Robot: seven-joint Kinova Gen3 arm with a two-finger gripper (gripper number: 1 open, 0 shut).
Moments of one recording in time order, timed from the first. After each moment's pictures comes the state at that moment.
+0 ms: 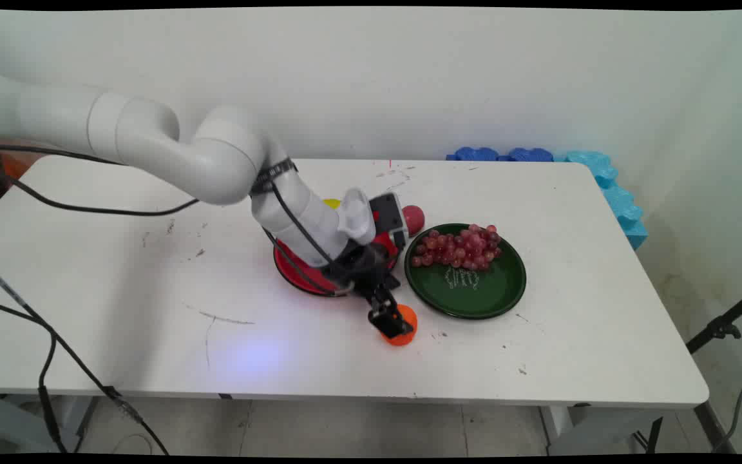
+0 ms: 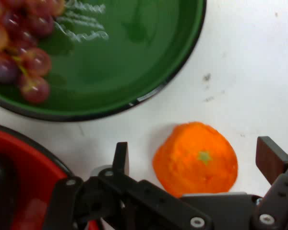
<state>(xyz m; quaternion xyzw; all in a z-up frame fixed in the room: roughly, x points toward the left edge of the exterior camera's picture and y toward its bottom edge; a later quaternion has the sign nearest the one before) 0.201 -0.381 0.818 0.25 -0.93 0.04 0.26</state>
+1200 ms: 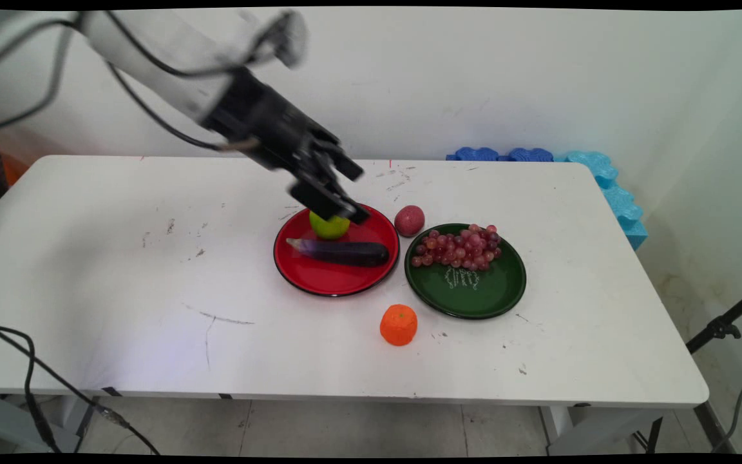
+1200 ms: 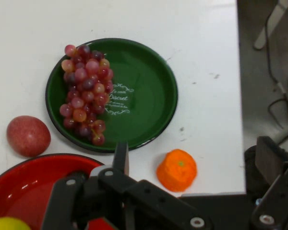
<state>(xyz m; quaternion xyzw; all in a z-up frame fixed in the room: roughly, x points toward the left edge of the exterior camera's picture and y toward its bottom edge) 0.315 -0.370 1.009 0.22 -0.90 0.05 0.36</state>
